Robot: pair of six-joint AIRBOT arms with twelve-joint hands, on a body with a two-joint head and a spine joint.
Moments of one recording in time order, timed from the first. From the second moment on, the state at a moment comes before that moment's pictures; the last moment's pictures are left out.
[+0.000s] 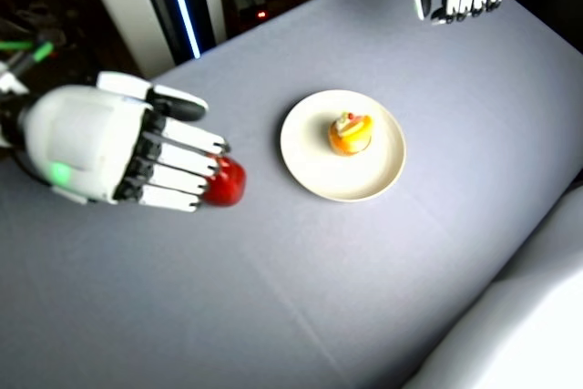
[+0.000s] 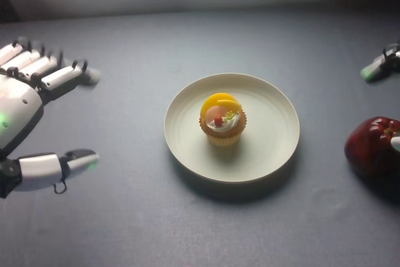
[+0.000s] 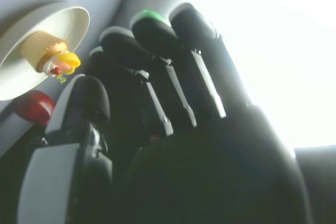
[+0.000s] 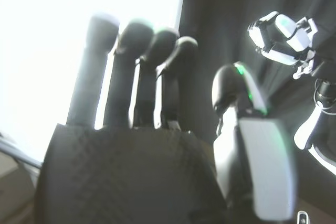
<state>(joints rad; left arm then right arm) 0.97 -0.83 0.89 -0.38 -1.19 1.23 -1.08 -0.91 1.17 0.07 1.24 -0.50</state>
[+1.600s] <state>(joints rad) 0.50 -1.31 1.29 -0.10 -0.55 1.17 -1.08 -0.92 1.18 0.10 1.30 -0.50</state>
